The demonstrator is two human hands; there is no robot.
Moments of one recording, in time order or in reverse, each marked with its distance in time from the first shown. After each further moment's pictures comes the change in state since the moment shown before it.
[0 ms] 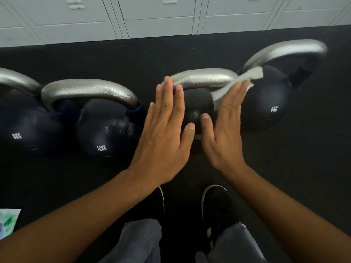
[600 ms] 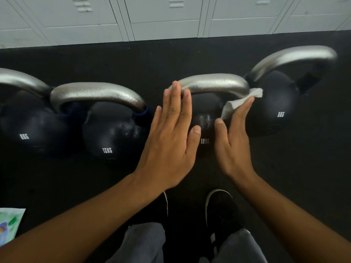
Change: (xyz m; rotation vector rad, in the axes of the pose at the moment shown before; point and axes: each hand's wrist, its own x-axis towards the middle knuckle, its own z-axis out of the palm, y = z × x) left_hand 0.000 -0.003 0.002 0.002 0.018 0.015; right_hand -0.006 0.005 -0.005 0.170 -0.075 0.213
